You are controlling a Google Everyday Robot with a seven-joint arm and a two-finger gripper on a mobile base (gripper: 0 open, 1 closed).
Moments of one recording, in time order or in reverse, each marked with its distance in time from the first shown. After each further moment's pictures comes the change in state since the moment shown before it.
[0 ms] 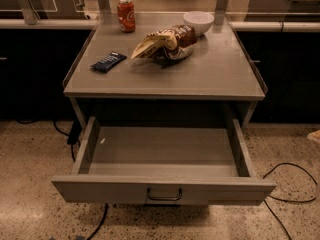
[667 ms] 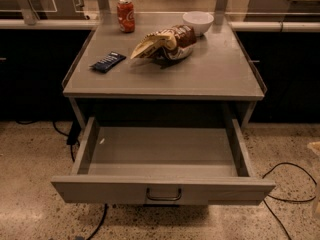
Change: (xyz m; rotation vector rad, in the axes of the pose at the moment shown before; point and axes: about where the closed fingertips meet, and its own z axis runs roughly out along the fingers) arm -0.005 0.035 0.004 0.052 -0.013 0.016
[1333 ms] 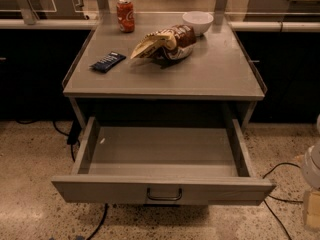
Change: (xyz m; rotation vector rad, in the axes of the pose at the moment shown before) arm -0.010 0.023 0.039 -0.089 0.098 -0.057
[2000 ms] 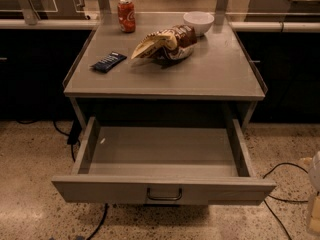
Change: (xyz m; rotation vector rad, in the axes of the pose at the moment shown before) arm 0.006 0.005 -0.001 0.029 -0.039 0.030
